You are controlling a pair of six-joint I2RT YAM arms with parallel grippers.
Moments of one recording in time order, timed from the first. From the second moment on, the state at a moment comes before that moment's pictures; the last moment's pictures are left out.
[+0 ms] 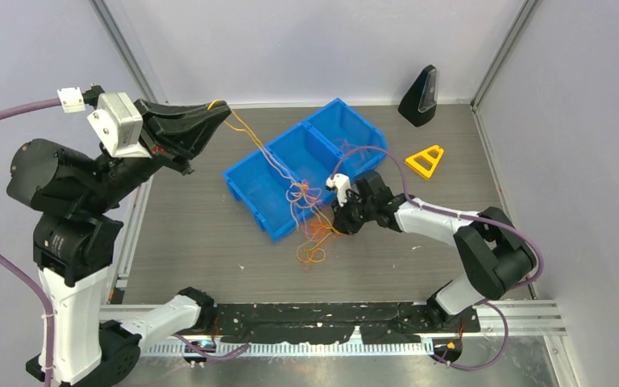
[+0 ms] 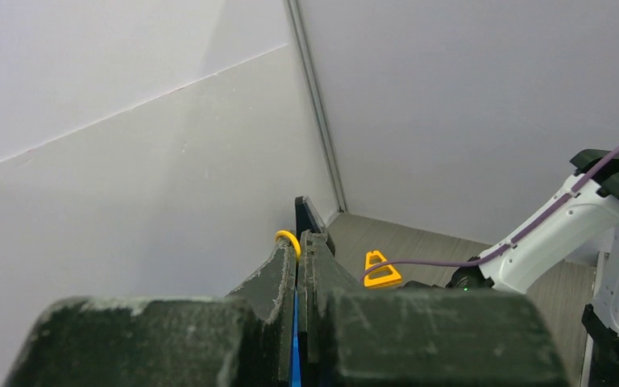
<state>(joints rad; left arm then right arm) -0.46 1.02 1.86 -0.46 0.50 0.07 0.60 1.54 0.77 -0.07 -0.45 -0.09</state>
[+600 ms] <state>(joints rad) -0.46 1.05 1.85 -0.57 0.42 0.10 0.17 1.42 0.77 -0.41 -0.29 -0.66</state>
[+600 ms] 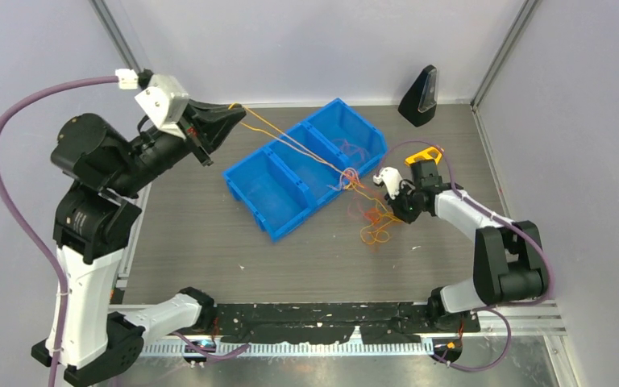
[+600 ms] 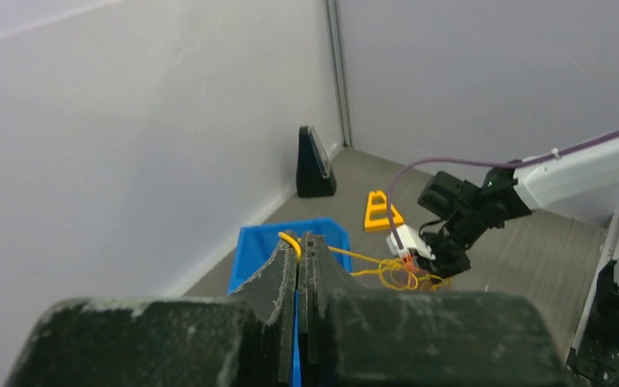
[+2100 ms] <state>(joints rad) -0.51 0.92 0.82 -0.64 0.55 0.36 0.41 1.39 0.99 -0.89 -0.40 -0.73</state>
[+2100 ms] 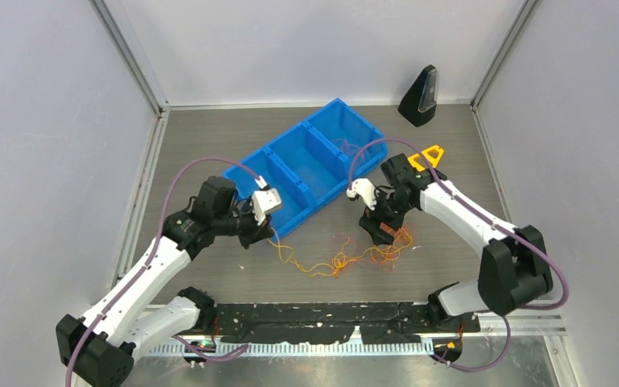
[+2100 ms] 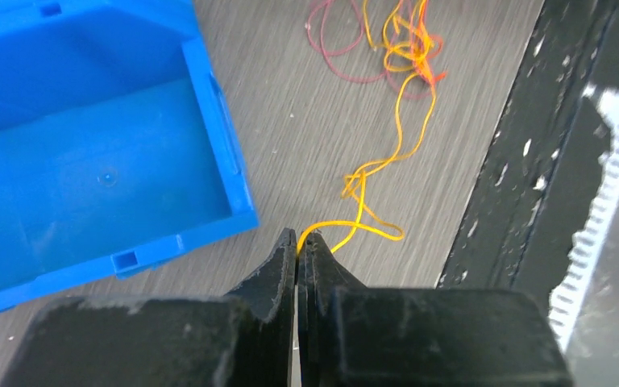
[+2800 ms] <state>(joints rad) -0.55 0.87 0.81 -0.70 0.51 0.60 0.27 1.56 0.97 -0.80 -0.25 -0.67</state>
